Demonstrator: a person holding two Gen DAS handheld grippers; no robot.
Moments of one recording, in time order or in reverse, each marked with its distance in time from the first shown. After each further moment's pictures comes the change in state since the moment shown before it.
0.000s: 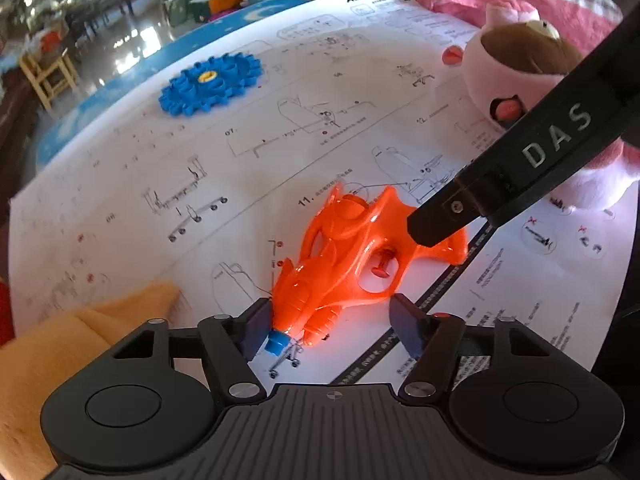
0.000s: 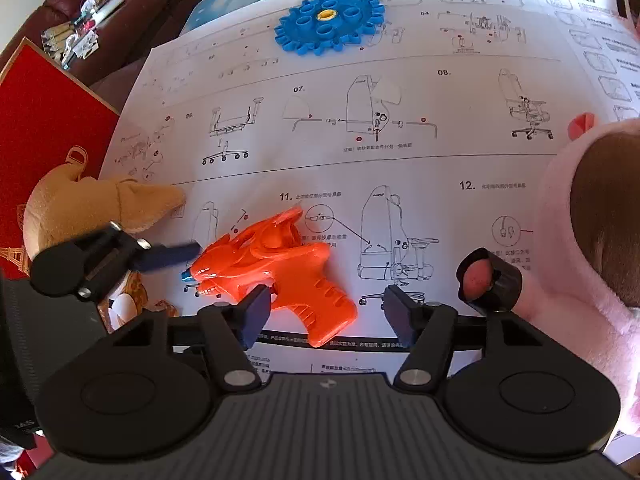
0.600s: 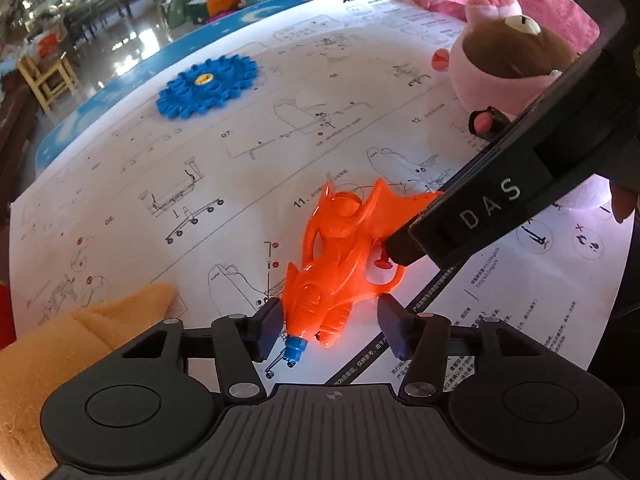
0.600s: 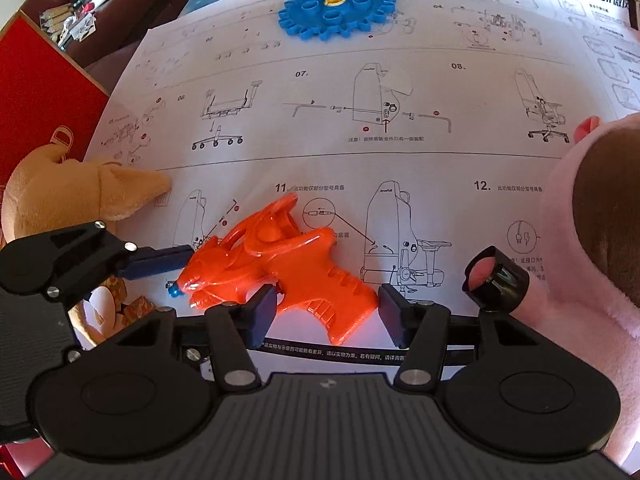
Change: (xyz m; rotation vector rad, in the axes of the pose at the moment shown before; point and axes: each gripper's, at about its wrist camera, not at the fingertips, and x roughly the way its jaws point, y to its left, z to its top) left arm -0.002 -0.005 0.004 0.017 0.006 0.020; right arm 0.021 0.007 -0.003 -0.044 0.002 -0.044
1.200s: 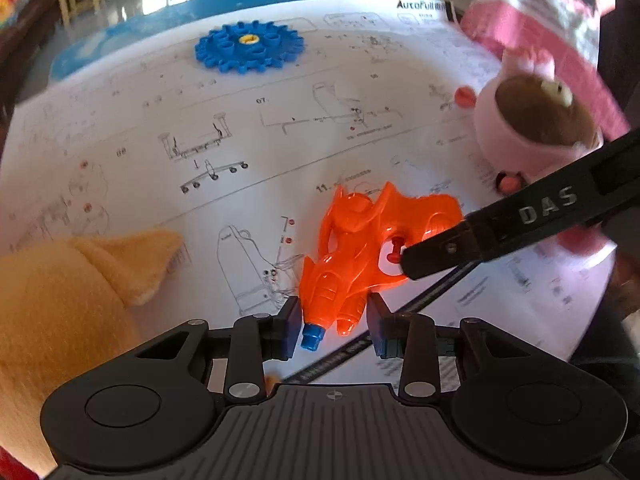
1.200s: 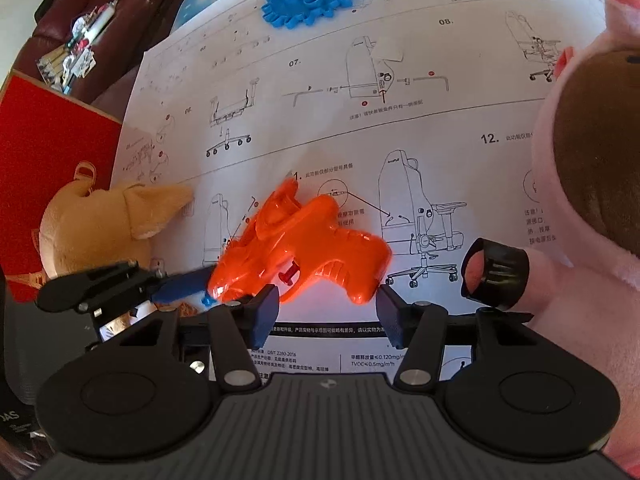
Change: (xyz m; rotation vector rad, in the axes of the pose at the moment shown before) left arm -0.012 0.033 -0.003 -0.275 0.039 -0.128; right arm -0.003 -0.017 0.001 0.184 0.071 0.149
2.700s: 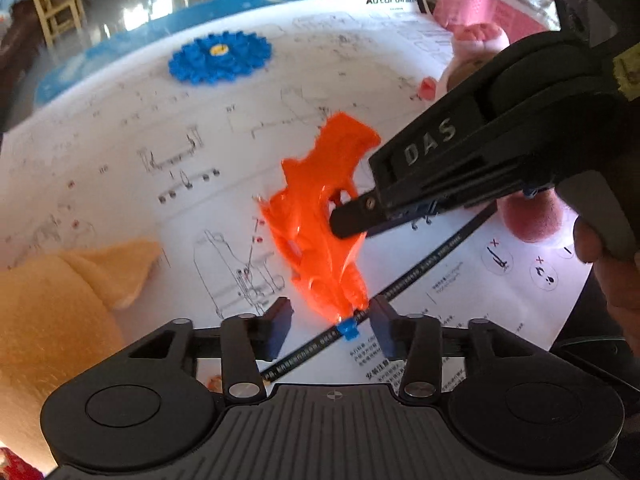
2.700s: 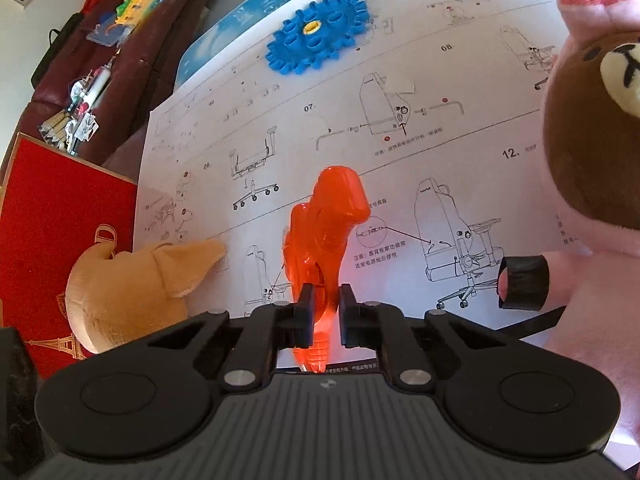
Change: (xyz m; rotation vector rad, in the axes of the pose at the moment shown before) left arm -0.003 -0.022 -0.002 0.099 -0.009 0.017; right arm -0.002 0.017 -0.001 0.122 -0.140 0.050
